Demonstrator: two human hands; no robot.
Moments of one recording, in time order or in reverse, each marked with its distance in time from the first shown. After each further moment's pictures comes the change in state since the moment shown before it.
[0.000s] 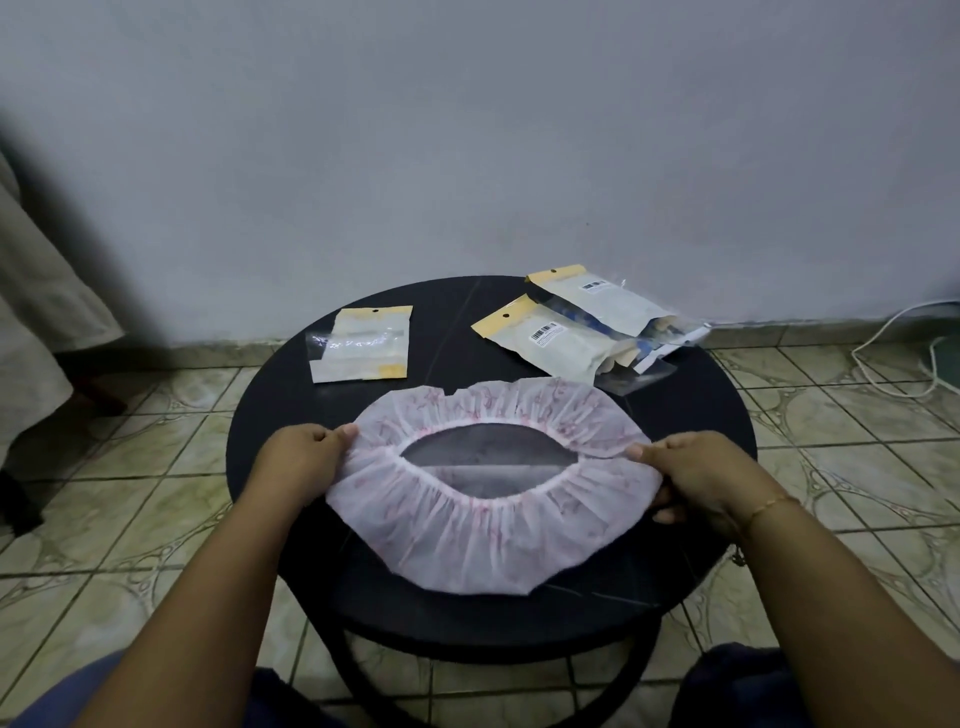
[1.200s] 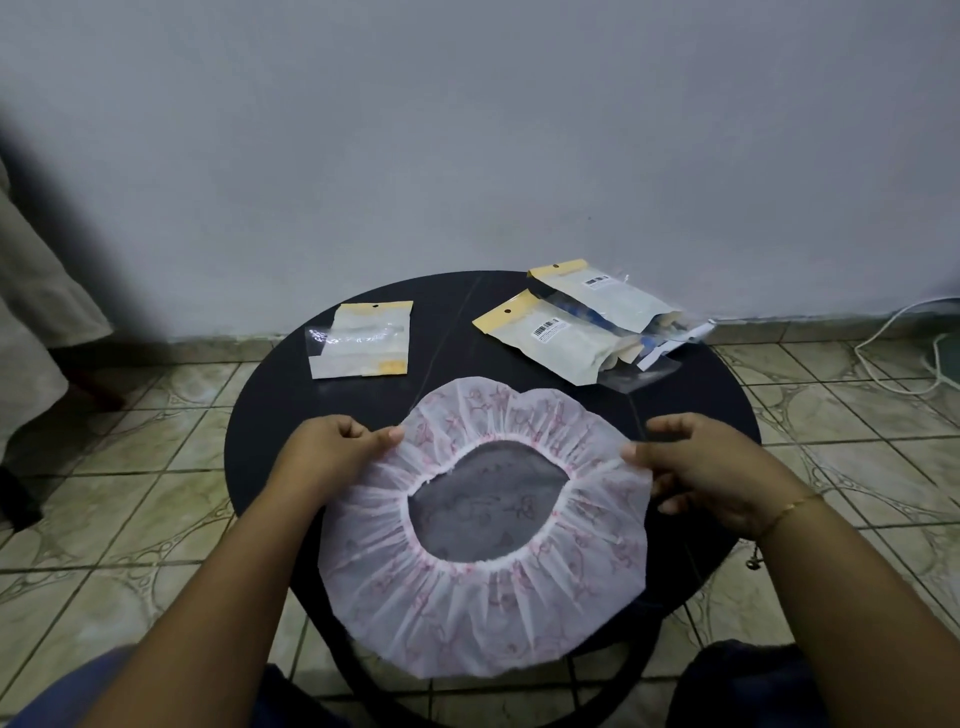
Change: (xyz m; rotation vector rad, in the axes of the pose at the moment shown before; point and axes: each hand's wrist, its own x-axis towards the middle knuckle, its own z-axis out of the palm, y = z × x) left_hand 0.000 0.005 0.015 -0.147 -0.077 0.063; right_hand 0.001 -0.003 -0.007 0.037 -0.059 -0.028
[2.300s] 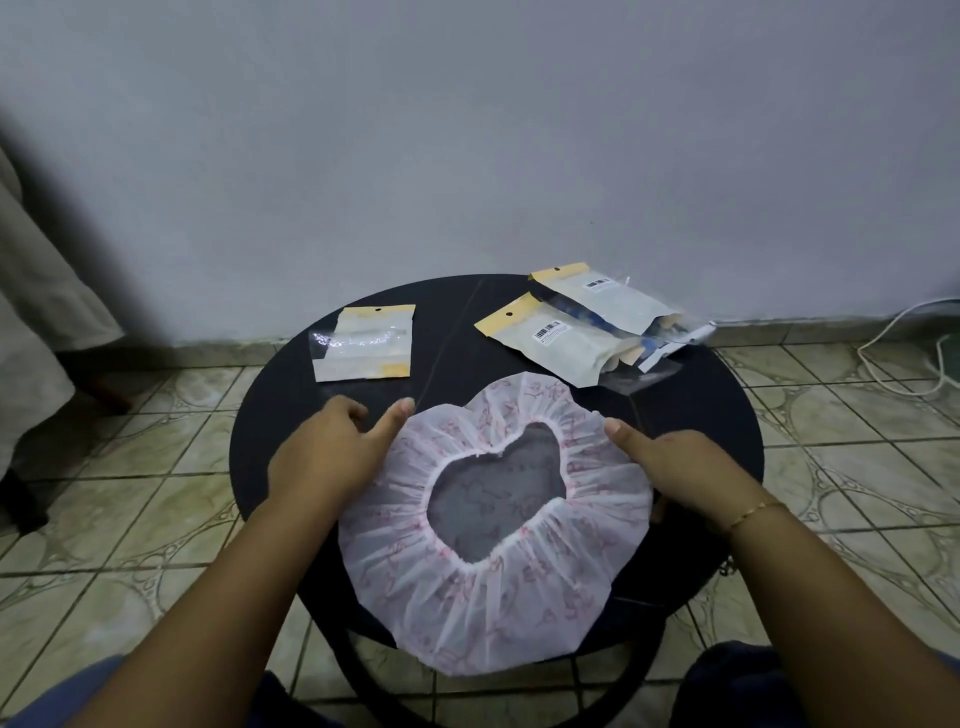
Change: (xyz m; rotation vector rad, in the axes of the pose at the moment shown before) left_hand -0.011 0.012 0.002 0.375 0.185 0.124; right_hand -0.009 -0.010 0.021 -0.478 0.128 0.017
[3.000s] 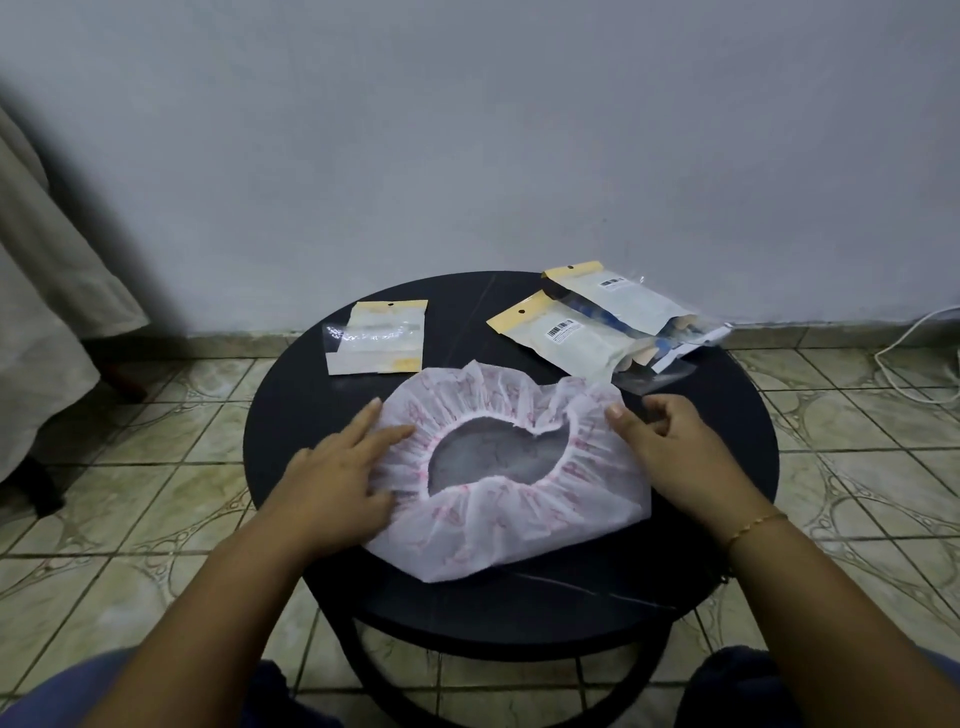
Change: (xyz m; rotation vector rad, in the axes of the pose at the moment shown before) left_hand -0.023 -0.023 -0.012 0.245 -0.309 0.331; right_hand 0.006 -0.001 0.012 0.209 0.143 -0.241
